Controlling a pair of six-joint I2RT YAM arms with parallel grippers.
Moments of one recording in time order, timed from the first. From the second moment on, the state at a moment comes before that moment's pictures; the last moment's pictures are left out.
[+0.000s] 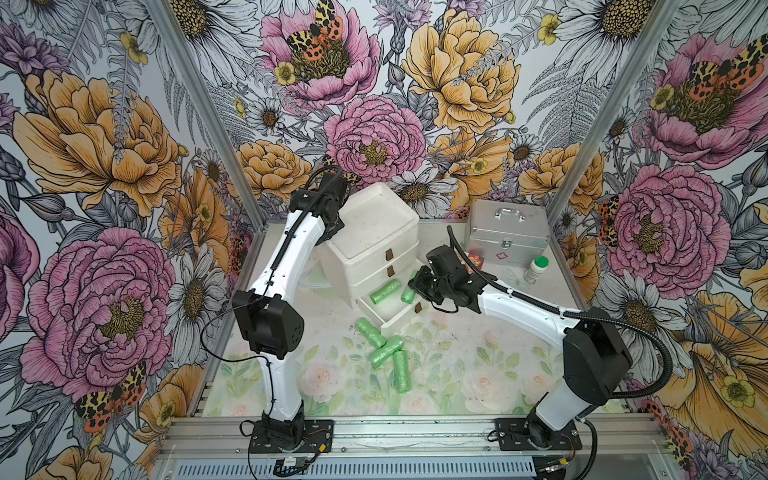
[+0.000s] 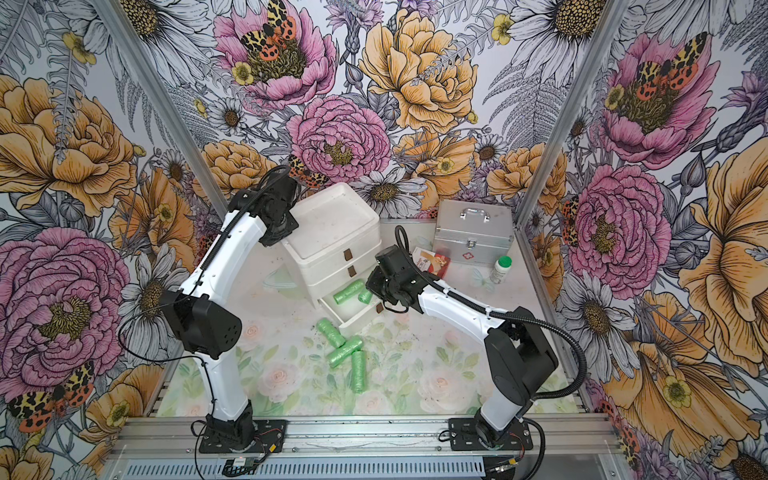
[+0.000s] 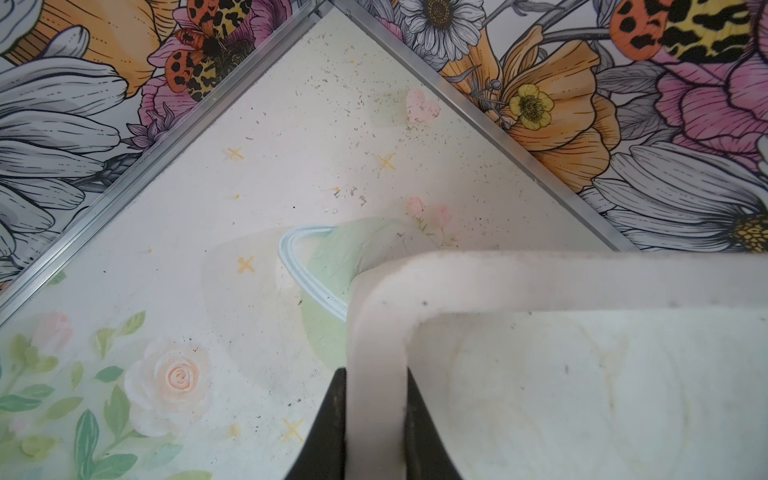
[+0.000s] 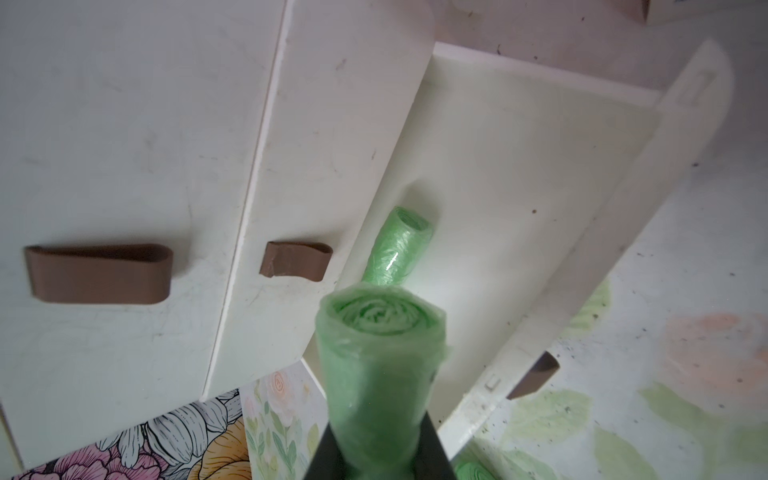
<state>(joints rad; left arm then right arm) -0.28 1.95 2.15 -1.34 -0.45 -0.90 0.67 1.67 1.21 -0.32 -0.10 1.15</state>
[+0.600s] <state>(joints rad) -0.28 1.96 2.15 -1.34 -0.45 -0.90 0.71 1.78 1.26 -0.30 -0.07 1.25</state>
